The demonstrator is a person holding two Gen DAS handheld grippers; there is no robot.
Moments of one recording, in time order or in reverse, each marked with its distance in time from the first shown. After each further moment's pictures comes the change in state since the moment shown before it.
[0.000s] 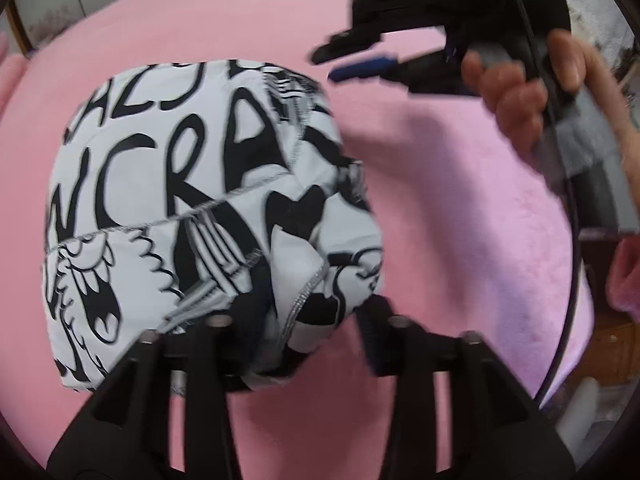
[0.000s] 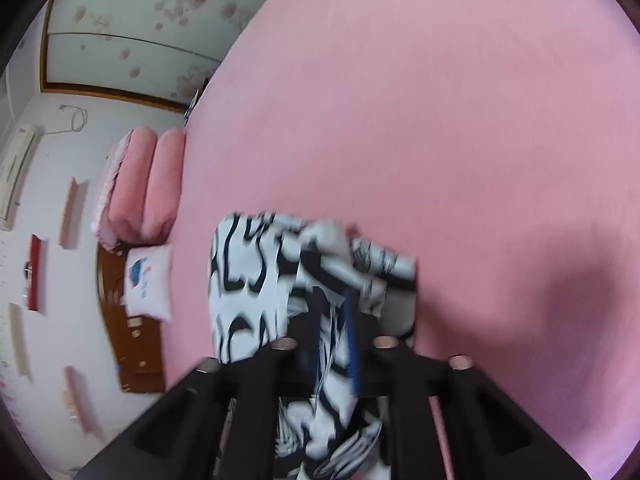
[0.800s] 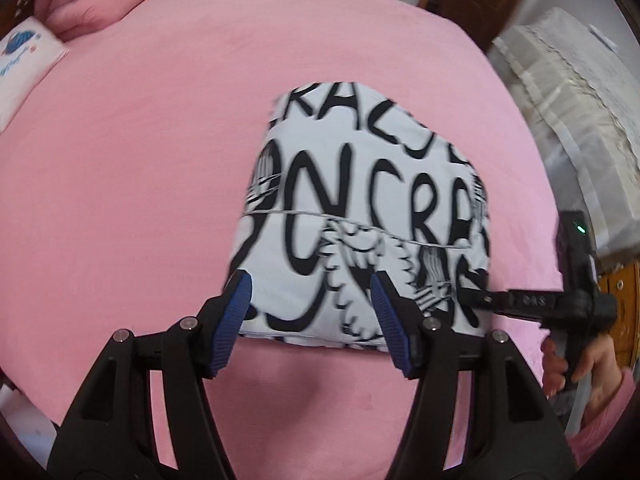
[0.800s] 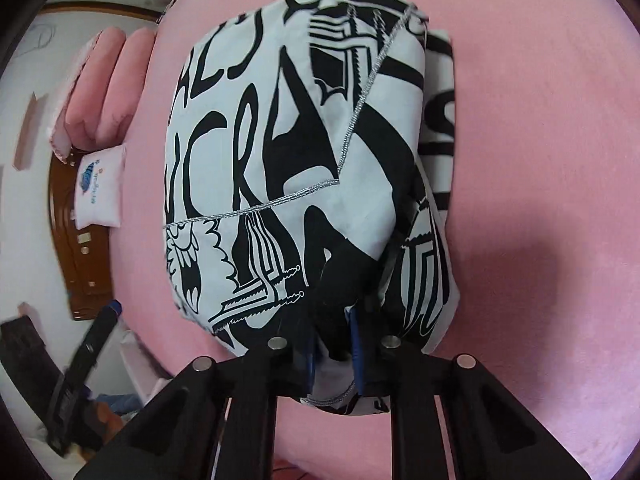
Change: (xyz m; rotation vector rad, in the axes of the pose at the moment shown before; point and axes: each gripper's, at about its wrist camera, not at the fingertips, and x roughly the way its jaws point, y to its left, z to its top) left arm -0.101 0.179 -0.030 -0.489 -0.108 0.166; right arm 0.052 0.041 -0.168 -0.143 0.206 -0.265
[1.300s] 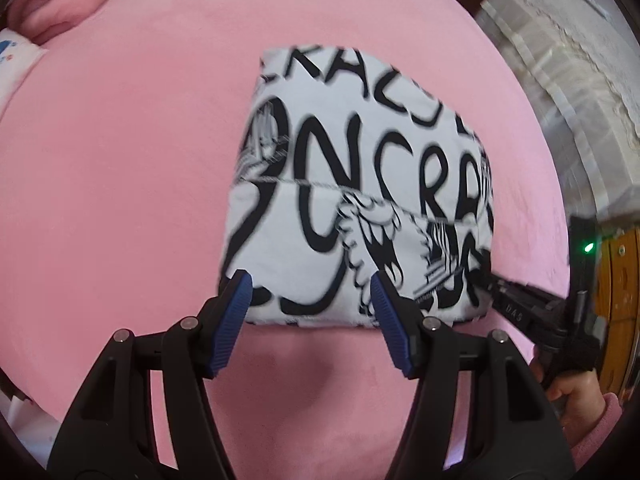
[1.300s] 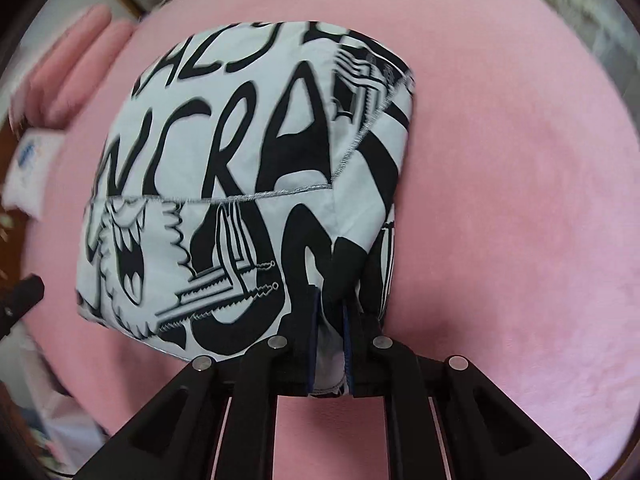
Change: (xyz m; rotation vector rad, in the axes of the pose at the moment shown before) left arm 0.021 0.001 -0.008 0.101 0.115 -0.014; right arm -0.009 0.046 -0.070 -0.113 -0.234 -0.383
